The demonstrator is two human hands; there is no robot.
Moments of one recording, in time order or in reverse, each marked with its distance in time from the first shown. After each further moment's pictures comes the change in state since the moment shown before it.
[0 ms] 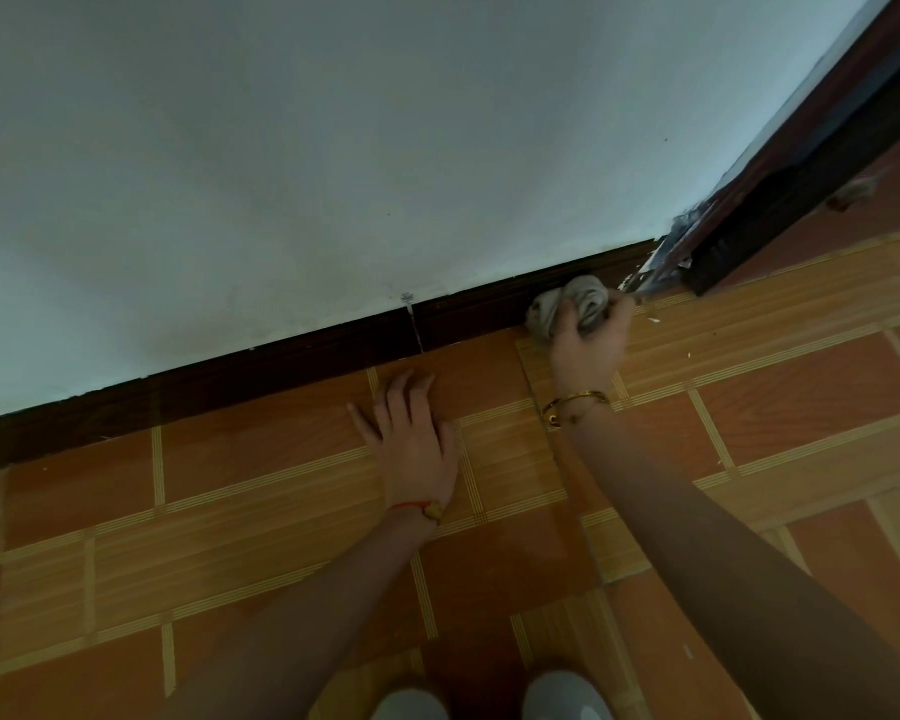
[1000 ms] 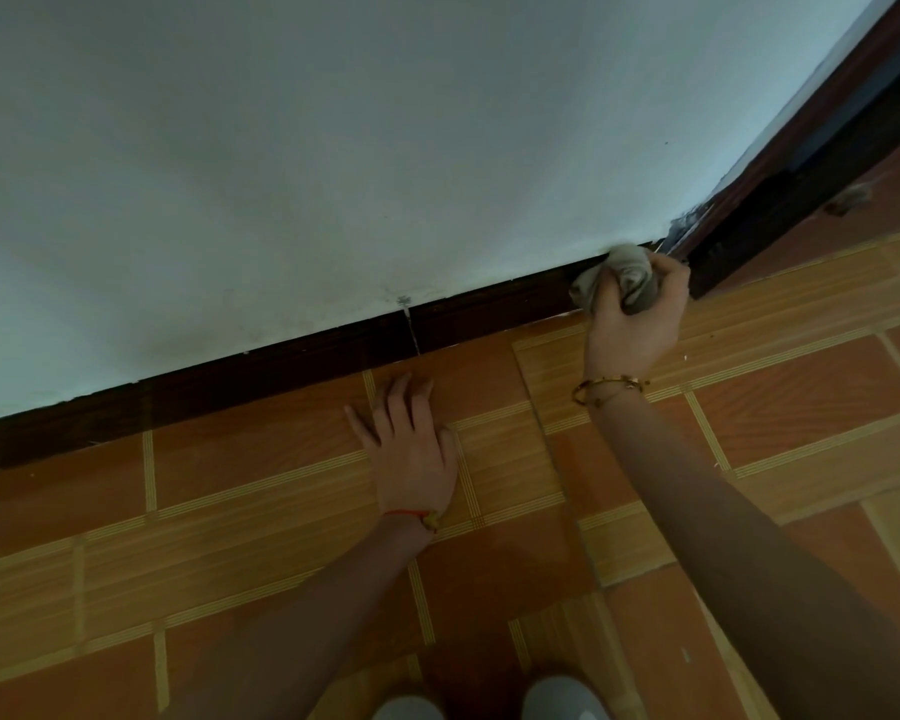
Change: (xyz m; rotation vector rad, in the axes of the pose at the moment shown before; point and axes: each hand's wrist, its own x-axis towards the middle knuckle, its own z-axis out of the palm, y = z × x) left_hand -0.001 -0.001 -0.002 0.131 -0.087 0.030; right_hand 0.023 -0.025 -0.021 -0.011 0.183 -0.154
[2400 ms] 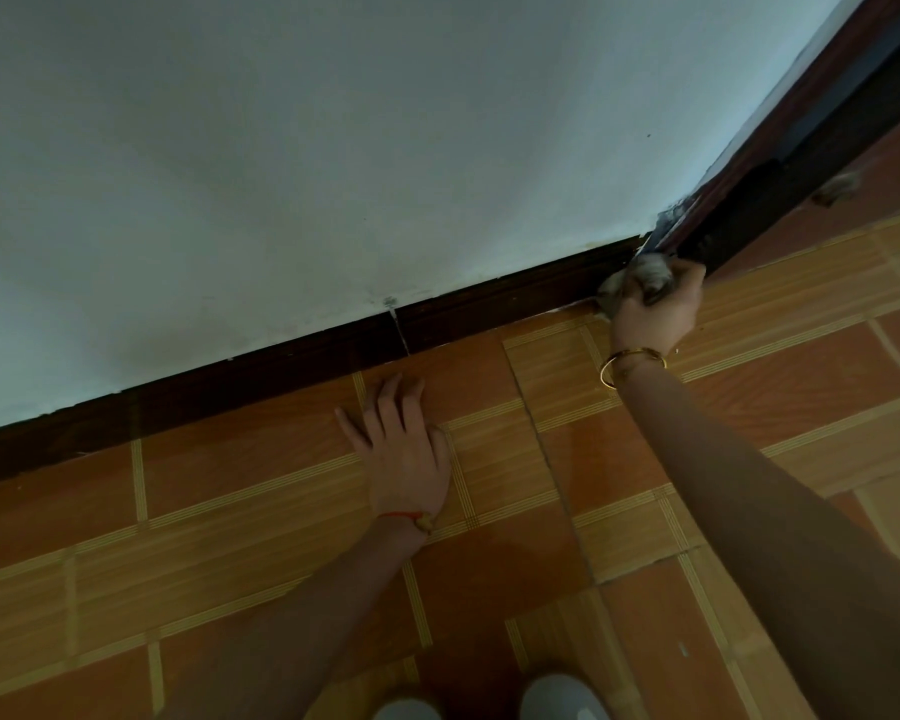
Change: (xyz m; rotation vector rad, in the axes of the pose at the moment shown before) left_hand 0.000 0.002 0.000 0.009 0.019 -0.003; right_hand 0.049 0.052 -0.001 -0.168 0.063 0.064
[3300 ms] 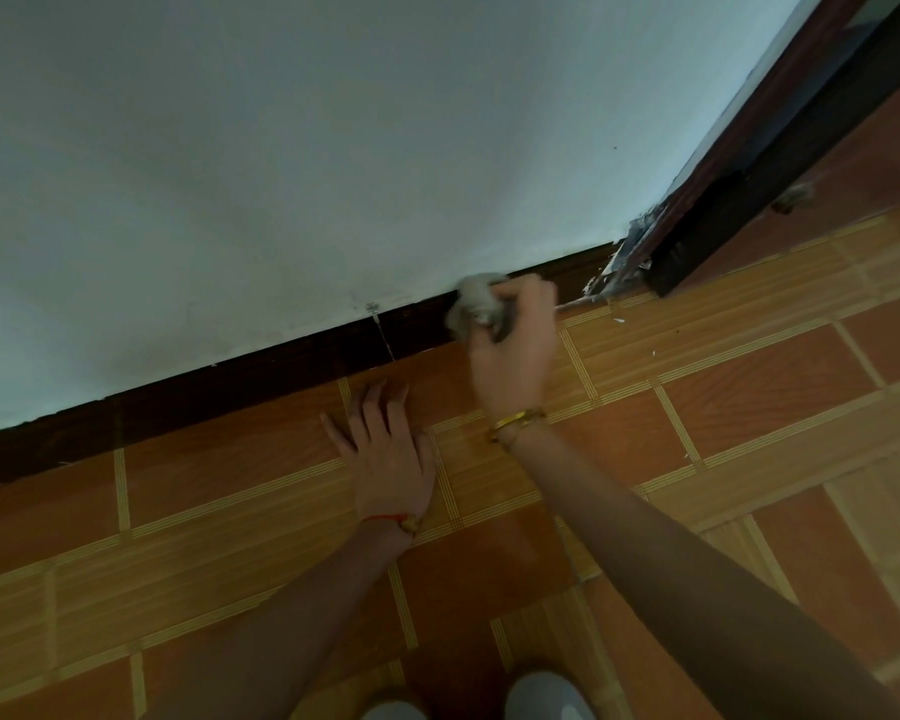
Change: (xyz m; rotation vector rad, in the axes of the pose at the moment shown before) left_hand 0.000 -0.002 0.001 0.001 -0.008 0.005; right_hand -0.113 -0.064 0.006 0.078 -0.387 -0.329
